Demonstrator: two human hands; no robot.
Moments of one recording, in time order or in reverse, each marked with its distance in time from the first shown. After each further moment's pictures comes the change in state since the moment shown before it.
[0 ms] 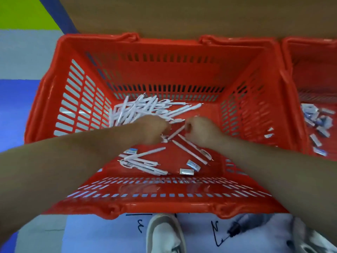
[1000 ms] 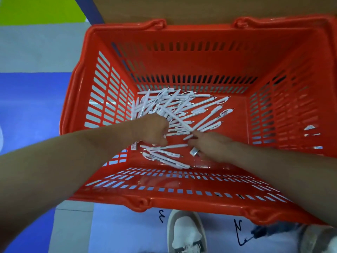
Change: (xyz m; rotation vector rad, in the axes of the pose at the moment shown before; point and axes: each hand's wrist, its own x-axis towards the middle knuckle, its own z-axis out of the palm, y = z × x) left_hand -0.045 -0.027 0.011 -0.164 -0.225 -0.156; right_hand -0.006 -0.024 0.039 -0.315 -0.257 -0.440
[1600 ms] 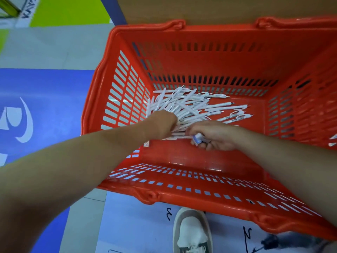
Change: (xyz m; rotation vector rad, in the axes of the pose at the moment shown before) left_hand -0.006 -0.002 0.001 0.046 0.124 -0.170; right_hand 0.026 -0.018 -0.042 1.425 -0.217 0.390
